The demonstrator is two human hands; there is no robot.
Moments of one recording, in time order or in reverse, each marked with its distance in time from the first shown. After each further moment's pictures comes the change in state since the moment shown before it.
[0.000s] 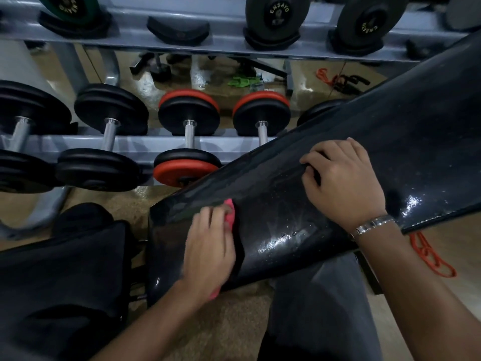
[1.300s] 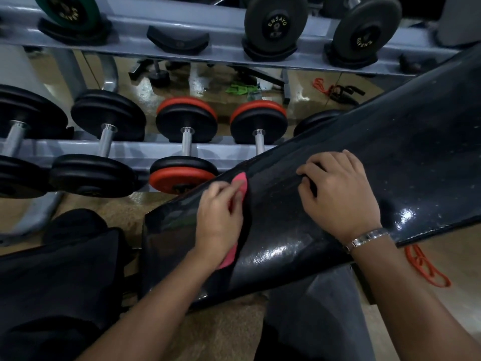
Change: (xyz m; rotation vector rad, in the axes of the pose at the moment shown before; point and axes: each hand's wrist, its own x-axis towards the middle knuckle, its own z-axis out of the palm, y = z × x) left_hand 0.069 0.015 0.018 -0.244 0.113 -0.069; right_hand 0.001 0.000 -0.002 0.012 -0.027 0.020
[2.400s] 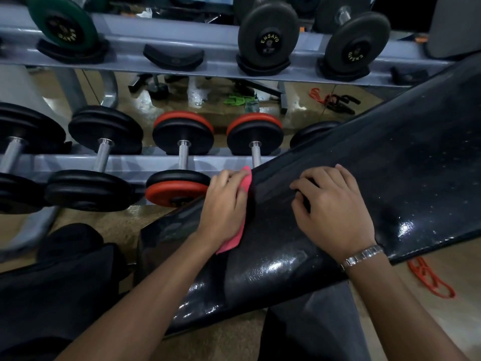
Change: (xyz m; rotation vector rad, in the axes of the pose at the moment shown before) left_hand 0.051 -0.001 0.019 0.056 -0.121 0.148; right_hand -0.001 0.000 0.000 -0.009 0.007 0.016
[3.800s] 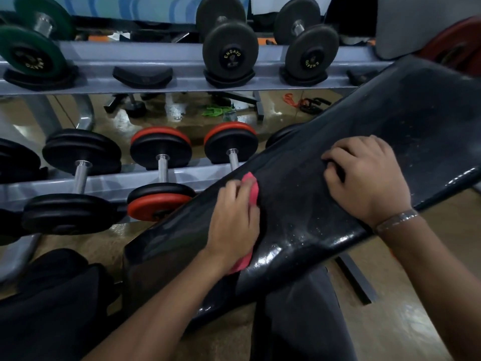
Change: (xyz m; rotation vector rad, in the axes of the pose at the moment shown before) left_hand -0.023 0.073 0.012 0.052 -0.061 0.135; right_hand -0.001 0.087 -0.056 -0.114 0.064 0.085
